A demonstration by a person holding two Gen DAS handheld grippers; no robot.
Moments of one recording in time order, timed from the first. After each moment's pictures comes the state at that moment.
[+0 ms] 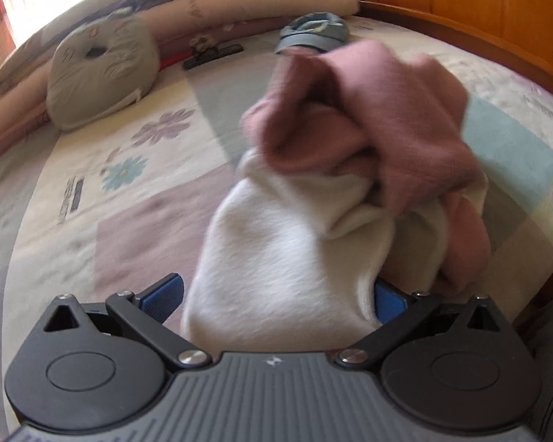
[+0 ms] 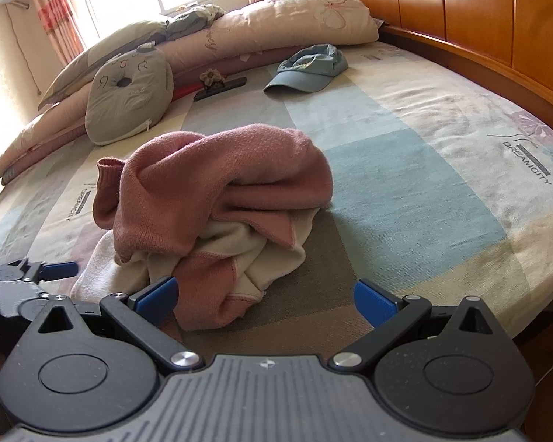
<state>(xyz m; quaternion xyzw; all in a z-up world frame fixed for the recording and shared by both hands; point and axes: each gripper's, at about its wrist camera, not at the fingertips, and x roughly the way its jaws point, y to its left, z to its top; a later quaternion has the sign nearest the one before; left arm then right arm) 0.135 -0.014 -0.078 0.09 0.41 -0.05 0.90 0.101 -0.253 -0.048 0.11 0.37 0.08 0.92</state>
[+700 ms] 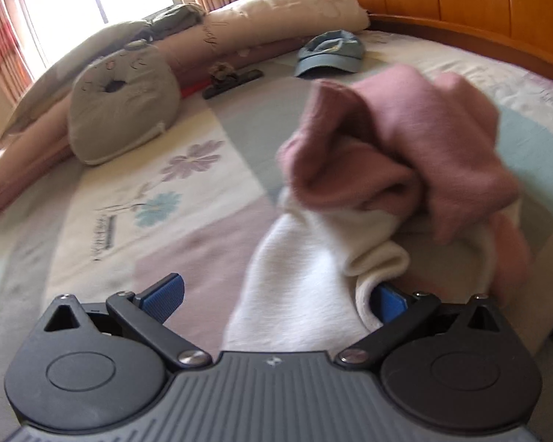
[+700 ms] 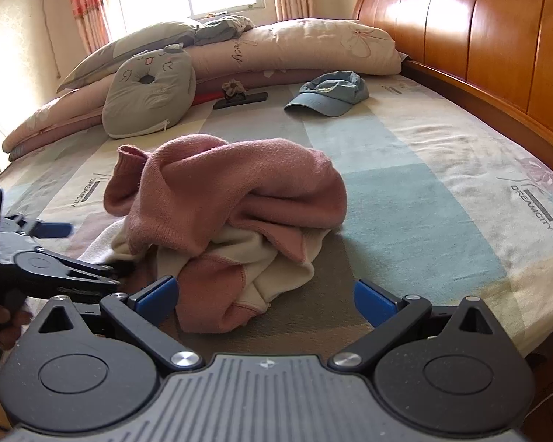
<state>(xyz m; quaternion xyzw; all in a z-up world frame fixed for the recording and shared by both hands) 0.150 -0.011 -0.067 0.16 0.37 -0.02 0.92 0.096 -0.236 -0.046 0.05 0.35 0.10 0.93</state>
